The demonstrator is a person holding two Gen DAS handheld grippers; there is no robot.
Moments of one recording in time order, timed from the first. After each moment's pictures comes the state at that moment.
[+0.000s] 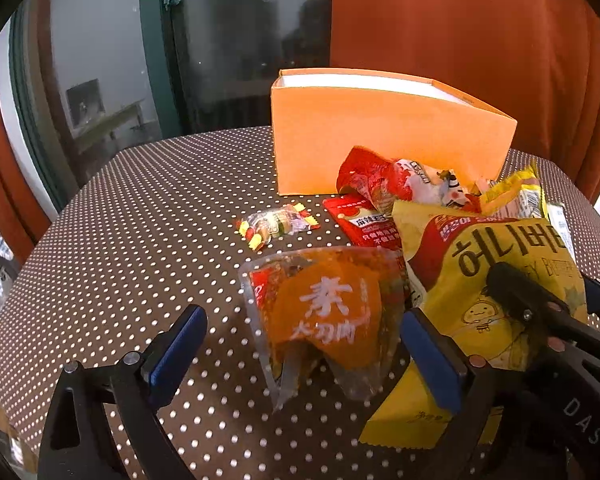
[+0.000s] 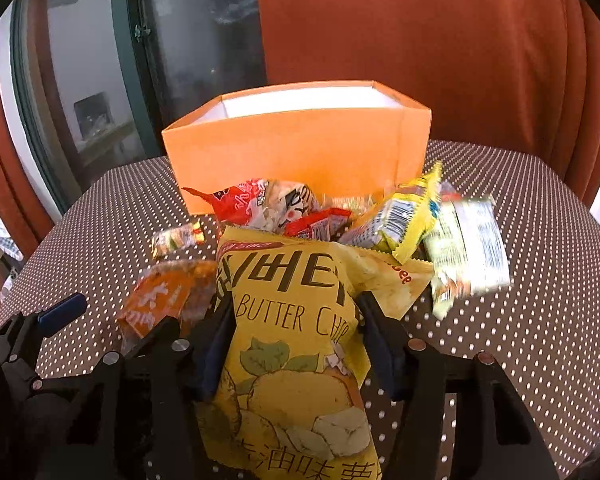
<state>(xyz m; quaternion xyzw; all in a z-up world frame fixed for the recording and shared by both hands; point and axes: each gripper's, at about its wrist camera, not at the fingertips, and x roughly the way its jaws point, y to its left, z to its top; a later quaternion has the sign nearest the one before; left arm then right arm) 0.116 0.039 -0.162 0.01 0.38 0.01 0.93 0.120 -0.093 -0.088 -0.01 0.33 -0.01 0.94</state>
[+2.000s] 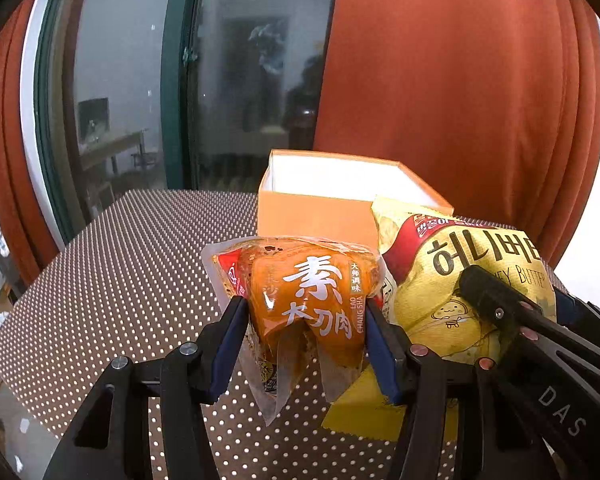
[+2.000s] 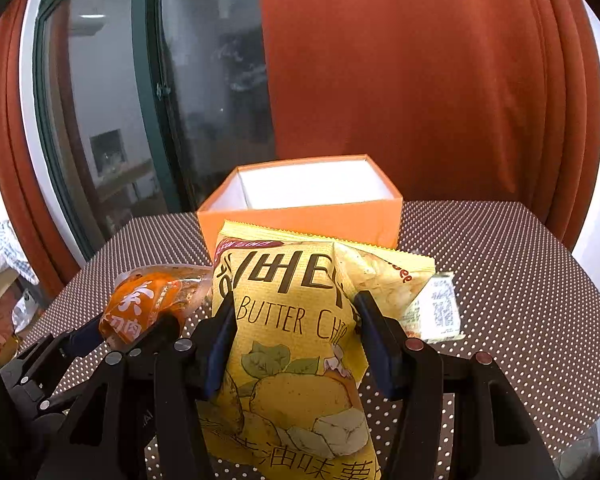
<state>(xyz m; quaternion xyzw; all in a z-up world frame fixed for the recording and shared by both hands) 0.026 0.023 -0.066 -0.04 0.28 -0.01 0.96 0.059 -0.101 -0.004 0.00 0.25 0.01 0.97</state>
